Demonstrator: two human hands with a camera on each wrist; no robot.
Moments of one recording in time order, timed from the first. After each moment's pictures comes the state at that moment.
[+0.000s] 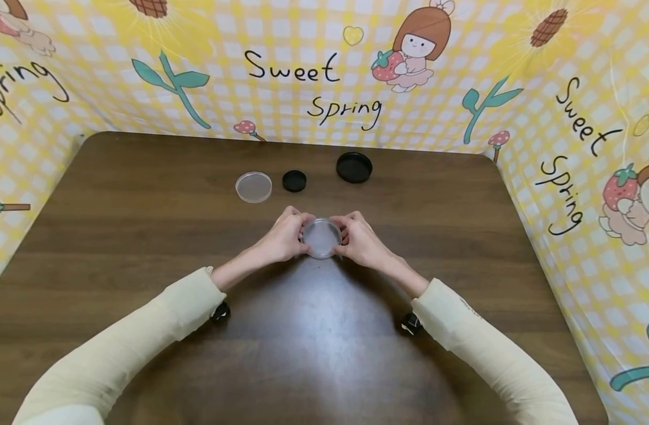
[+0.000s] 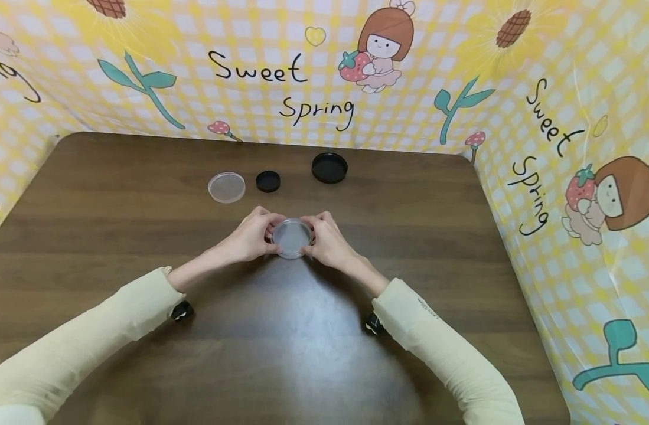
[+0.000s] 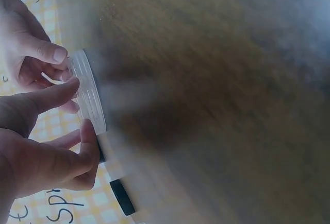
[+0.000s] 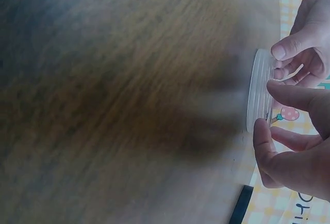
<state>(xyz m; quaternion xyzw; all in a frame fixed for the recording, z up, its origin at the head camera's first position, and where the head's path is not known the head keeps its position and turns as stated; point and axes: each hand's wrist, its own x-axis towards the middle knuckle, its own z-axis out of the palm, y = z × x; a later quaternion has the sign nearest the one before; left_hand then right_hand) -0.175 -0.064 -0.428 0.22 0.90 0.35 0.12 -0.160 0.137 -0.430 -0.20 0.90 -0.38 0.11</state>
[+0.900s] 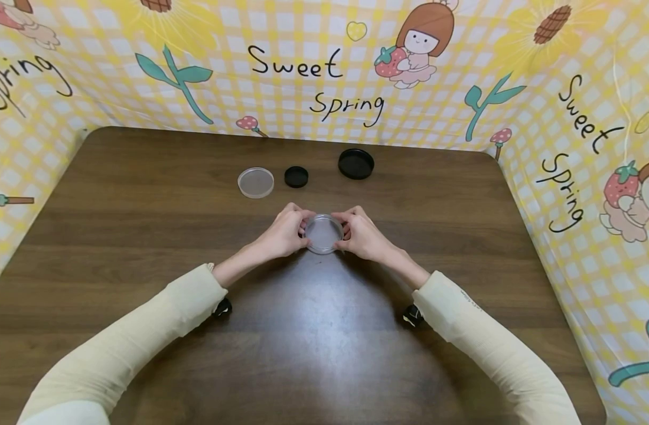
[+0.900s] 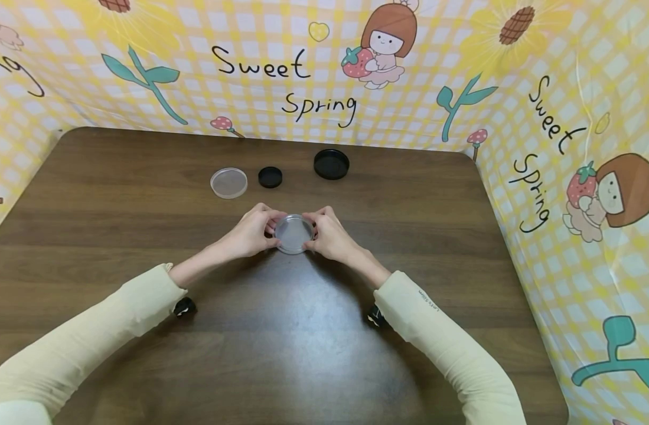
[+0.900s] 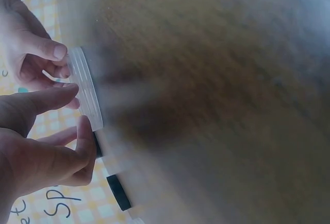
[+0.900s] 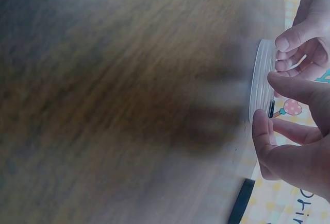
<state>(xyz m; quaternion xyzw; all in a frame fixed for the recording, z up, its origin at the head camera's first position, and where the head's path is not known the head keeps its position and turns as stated) -0.174 -0.067 -0.429 0.22 0.91 0.34 0.11 -0.165 0.139 -0.428 -0.21 0.90 -0.36 0.12</state>
